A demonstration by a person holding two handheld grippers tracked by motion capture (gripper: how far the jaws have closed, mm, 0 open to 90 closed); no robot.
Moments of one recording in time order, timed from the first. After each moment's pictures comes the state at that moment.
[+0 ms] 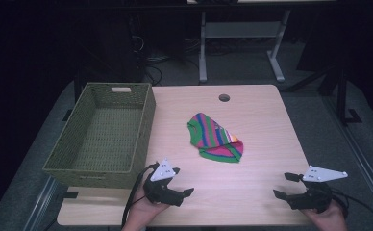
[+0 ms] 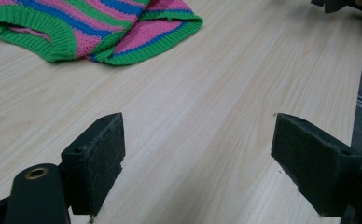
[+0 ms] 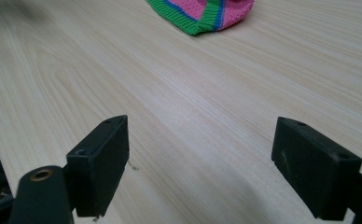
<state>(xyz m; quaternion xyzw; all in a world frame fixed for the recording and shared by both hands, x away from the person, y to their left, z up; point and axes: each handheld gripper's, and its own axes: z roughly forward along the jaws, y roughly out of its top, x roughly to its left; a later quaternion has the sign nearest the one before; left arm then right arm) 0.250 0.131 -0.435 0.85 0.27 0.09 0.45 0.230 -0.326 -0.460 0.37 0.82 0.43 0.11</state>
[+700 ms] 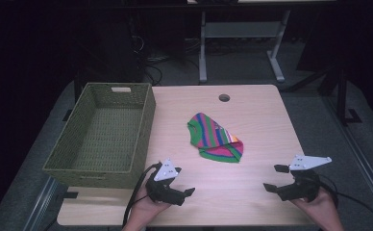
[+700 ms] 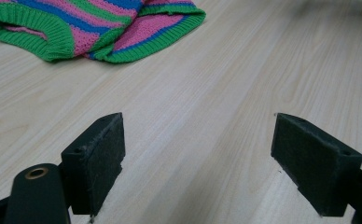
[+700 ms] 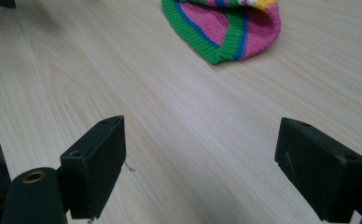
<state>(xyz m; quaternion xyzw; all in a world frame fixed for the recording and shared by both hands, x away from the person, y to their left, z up) 0.255 0.127 -0.441 0.86 0.26 0.10 0.43 0.256 -0.294 -0.435 0.34 0.84 0.41 0.10</state>
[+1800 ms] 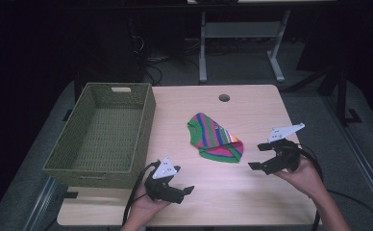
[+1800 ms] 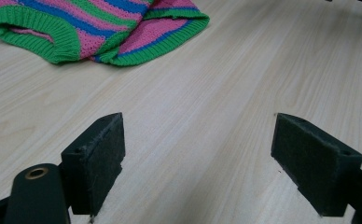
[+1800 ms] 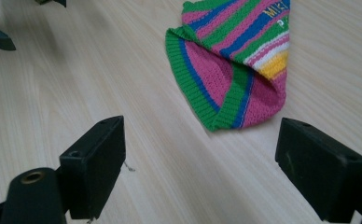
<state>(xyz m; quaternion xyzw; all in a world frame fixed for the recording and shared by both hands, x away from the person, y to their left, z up) 0.258 0.130 -0.439 0.85 0.26 0.10 0.44 0.324 -0.251 -0.396 0.30 0.87 0.38 0.06</state>
